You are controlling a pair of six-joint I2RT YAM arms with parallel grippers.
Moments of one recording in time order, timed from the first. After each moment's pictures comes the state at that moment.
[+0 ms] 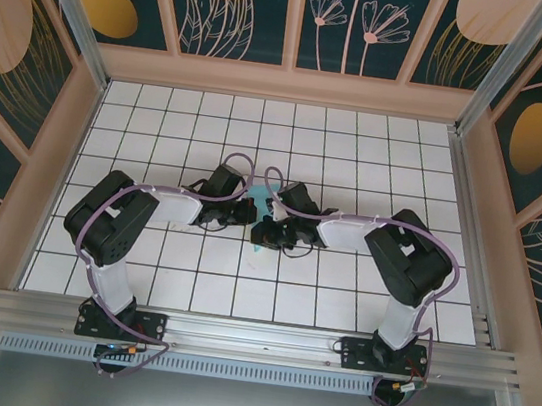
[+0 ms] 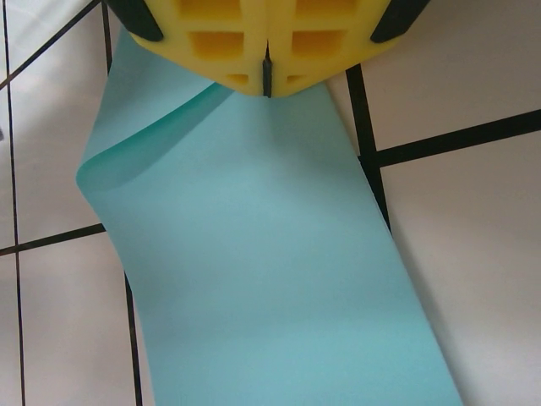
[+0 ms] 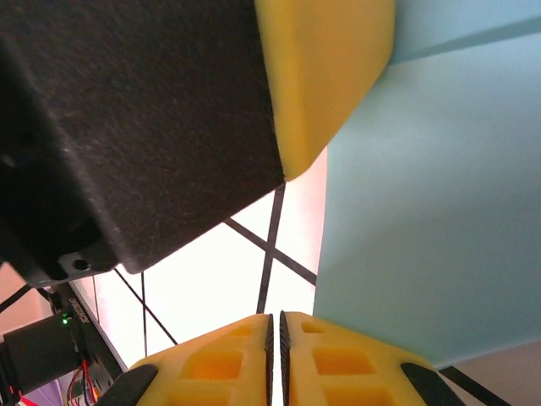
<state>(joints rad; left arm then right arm) -0.56 1.81 0.83 0.07 0.31 -0.65 0.77 1.83 0.91 -0.03 -0.55 0.75</state>
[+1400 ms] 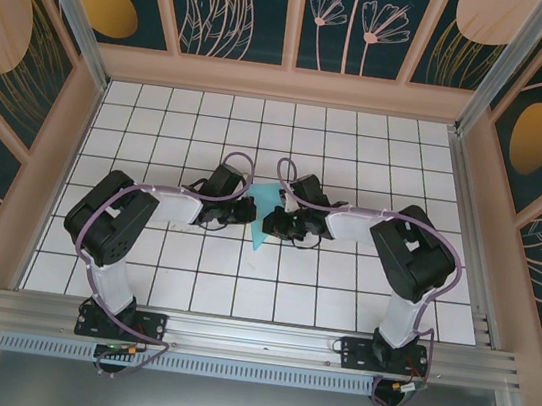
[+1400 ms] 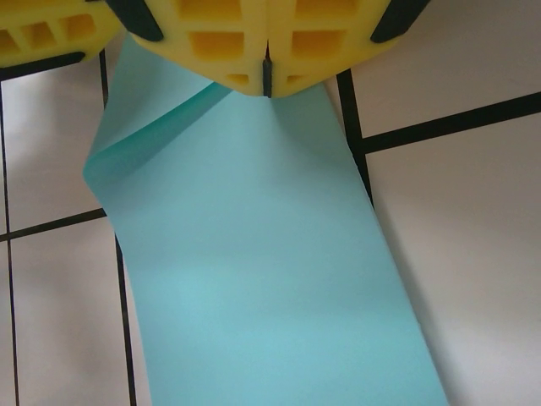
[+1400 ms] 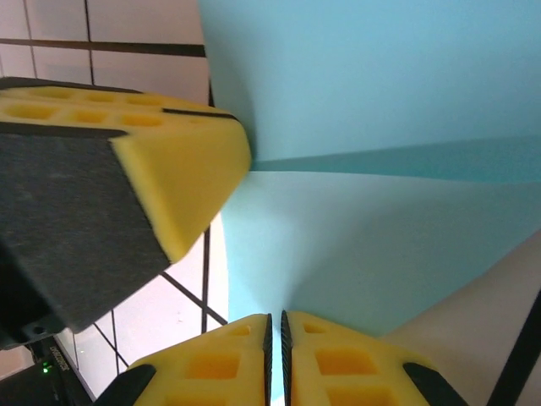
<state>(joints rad) -0.56 1.81 0.84 0.07 0.29 -0.65 0.68 1.84 0.93 -0.06 -0.52 0.70</state>
